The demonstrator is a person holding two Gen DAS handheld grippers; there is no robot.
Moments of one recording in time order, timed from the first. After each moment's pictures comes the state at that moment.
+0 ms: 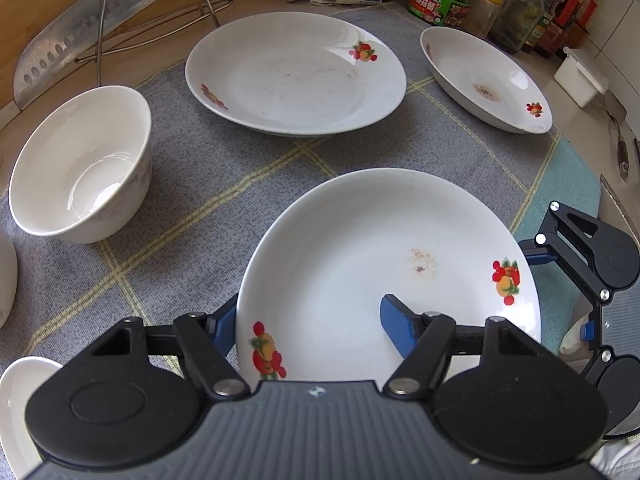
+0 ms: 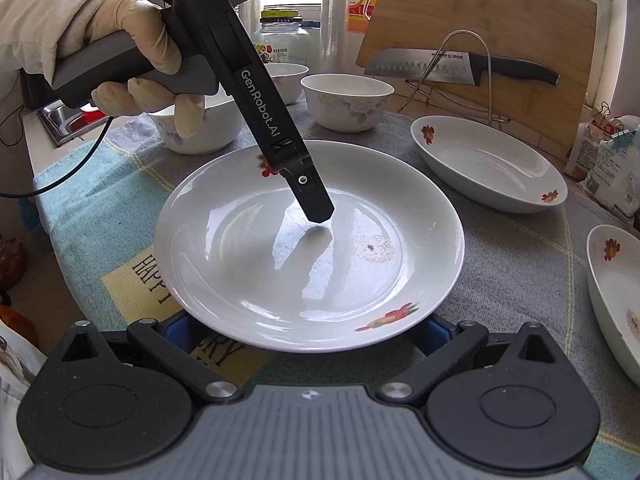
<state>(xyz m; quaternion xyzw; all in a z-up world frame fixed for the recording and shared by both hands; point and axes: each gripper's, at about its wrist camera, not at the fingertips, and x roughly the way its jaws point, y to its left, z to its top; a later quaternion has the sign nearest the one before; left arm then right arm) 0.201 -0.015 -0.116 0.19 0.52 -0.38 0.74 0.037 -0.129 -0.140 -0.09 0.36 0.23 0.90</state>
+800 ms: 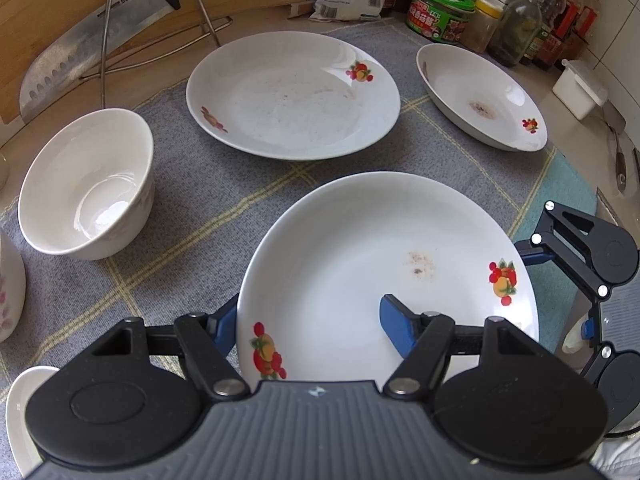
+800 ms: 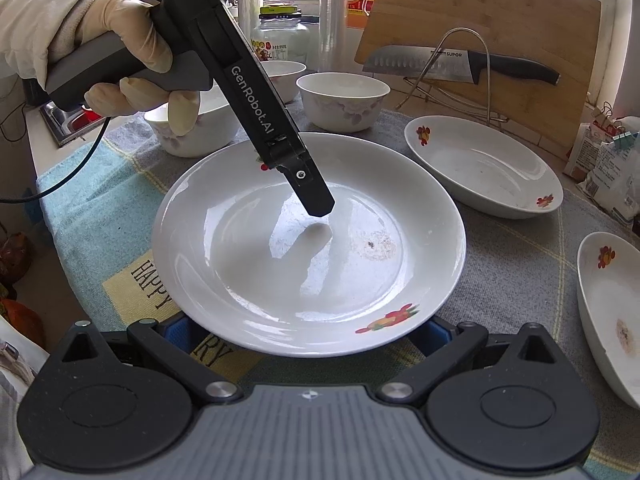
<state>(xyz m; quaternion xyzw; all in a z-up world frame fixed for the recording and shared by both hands) 0.200 -0.021 -0.100 0.19 0.51 -0.38 0.75 0.046 -0.138 -0.130 -0.09 0.37 0.24 0.89</state>
